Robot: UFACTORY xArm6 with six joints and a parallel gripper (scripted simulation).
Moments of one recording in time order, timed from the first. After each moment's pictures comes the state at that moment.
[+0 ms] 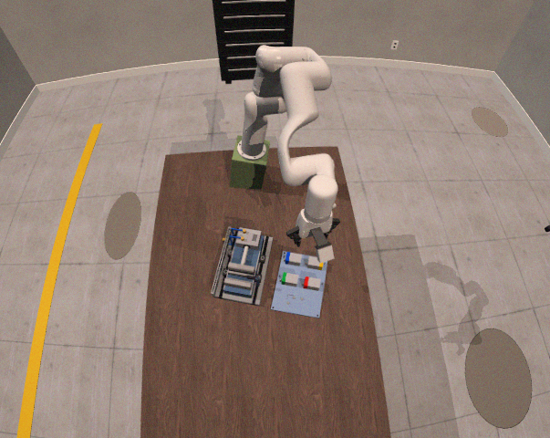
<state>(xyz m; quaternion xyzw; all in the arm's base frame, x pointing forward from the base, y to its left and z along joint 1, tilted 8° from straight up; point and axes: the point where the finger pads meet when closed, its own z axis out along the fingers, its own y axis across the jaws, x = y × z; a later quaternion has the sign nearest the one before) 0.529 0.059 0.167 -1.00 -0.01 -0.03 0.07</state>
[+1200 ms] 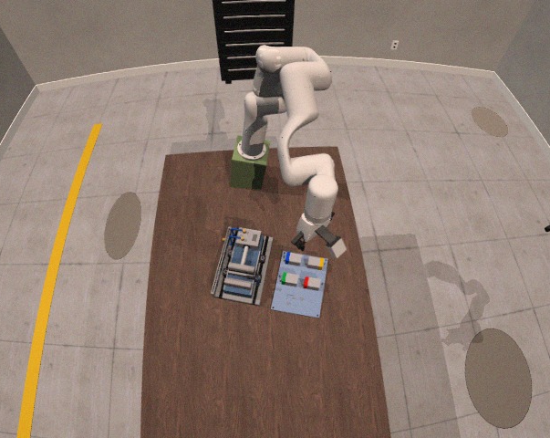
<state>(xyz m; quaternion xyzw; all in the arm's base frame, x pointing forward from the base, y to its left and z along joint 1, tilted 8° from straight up) 0.529 0.059 0.167 -0.98 -0.21 -0.04 0.06</state>
